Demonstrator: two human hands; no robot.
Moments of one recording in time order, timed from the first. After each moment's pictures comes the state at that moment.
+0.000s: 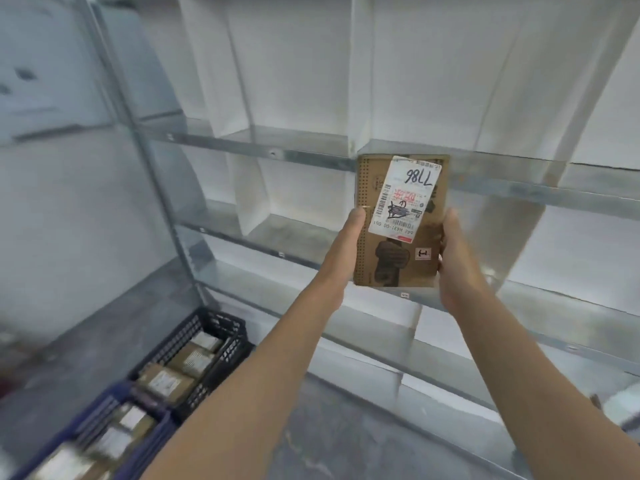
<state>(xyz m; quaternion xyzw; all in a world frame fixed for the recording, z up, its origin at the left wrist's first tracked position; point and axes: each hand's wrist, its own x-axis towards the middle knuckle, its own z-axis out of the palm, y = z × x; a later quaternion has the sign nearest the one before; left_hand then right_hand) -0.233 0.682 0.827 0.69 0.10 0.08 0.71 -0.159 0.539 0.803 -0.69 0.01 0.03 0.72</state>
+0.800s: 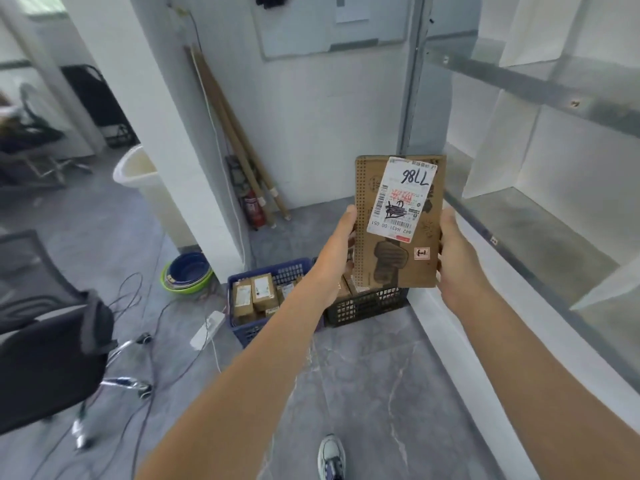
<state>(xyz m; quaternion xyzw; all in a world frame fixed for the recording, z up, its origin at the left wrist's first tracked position) -0.344 0.853 0.744 0.53 0.43 0.30 0.66 -0.182 0.798 0.730 -0.65 -0.24 0.42 0.59</state>
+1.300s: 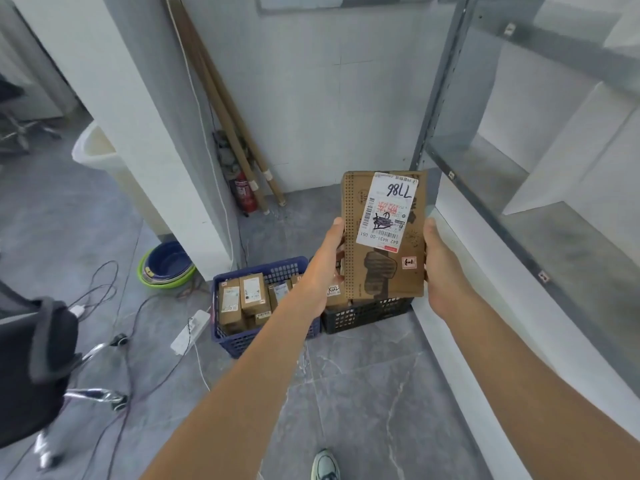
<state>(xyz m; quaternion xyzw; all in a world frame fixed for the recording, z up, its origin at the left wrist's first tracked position) -0.335 1.051 0.665 0.46 0.49 0.28 0.69 -0.166 1.004 0.659 -0.69 -0.23 0.46 0.51</state>
